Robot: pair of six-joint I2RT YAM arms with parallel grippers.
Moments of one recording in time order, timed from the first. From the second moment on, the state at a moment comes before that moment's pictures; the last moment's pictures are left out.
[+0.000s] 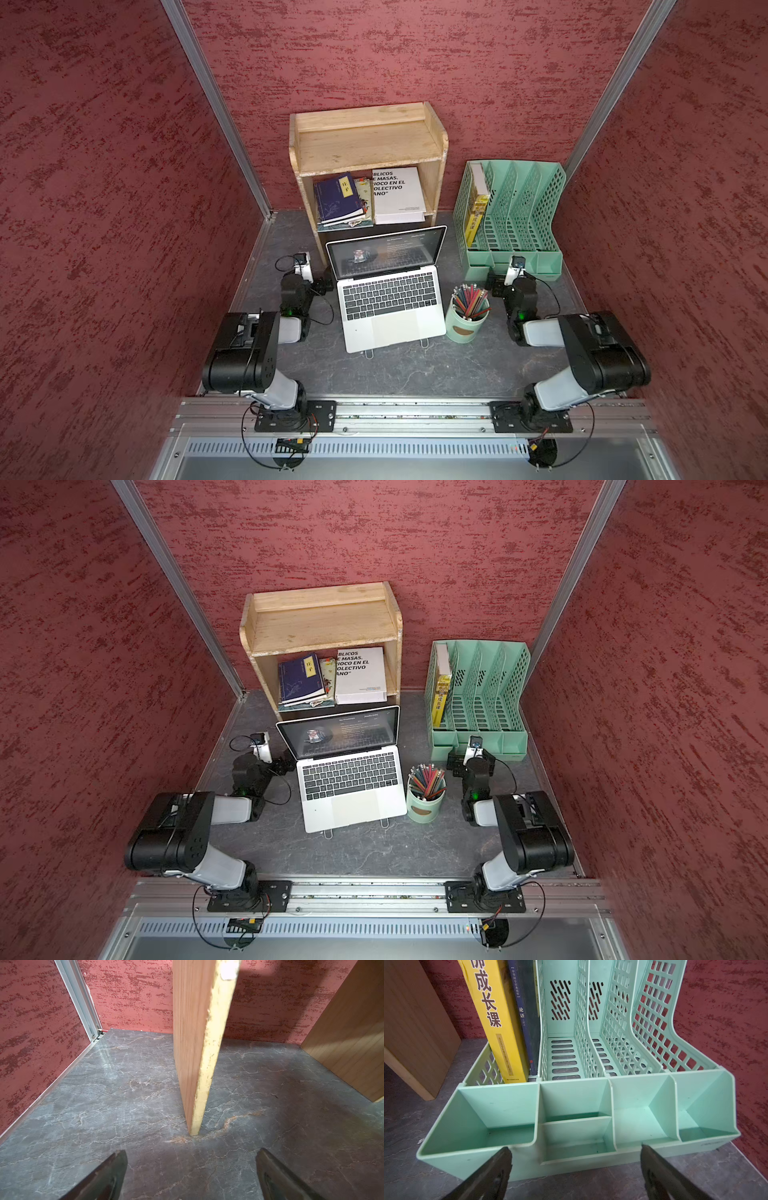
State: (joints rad) left arm 0.04 1.54 0.37 0.88 0.05 -0.07; right arm 0.08 1.55 0.35 0.93 0.23 0.05
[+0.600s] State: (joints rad) left arm 0.04 1.54 0.37 0.88 0.07 -0.07; right arm 0.08 1.55 0.35 0.93 0.23 0.05
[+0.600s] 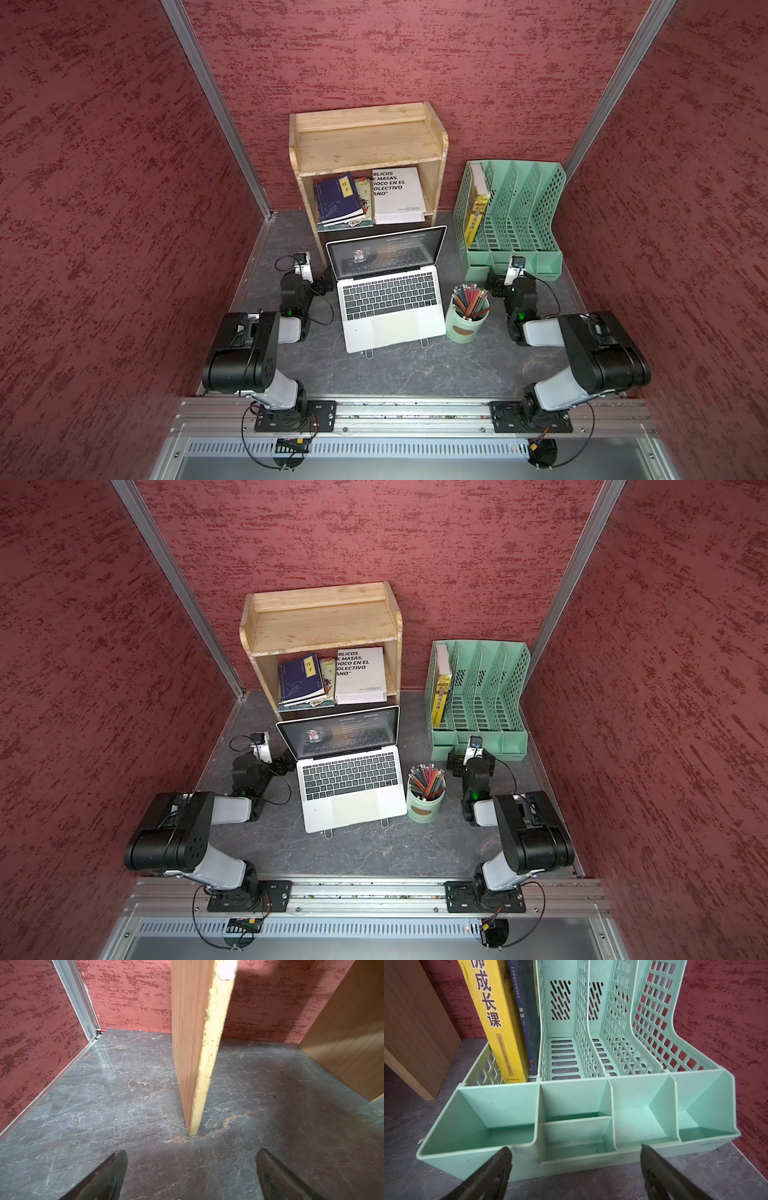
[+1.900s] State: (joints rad) left arm -0.98 0.89 1.07 -0.96 -0.61 -0.88; right arm 0.33 1.05 1.11 -1.06 -0.16 0.93
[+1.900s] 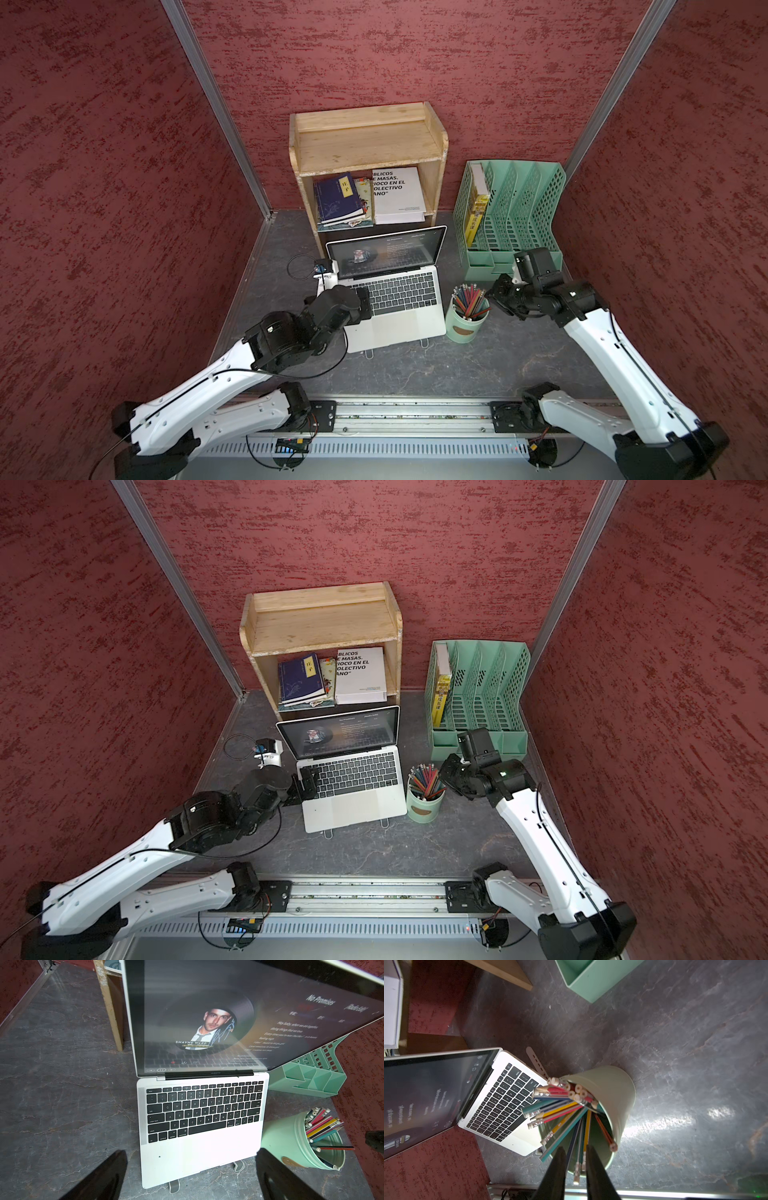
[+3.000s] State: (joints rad) left arm -0.92 0.92 1.11 -0.81 -0.68 -0.81; right arm 0.39 1.21 1.09 -1.17 -0.13 0.96
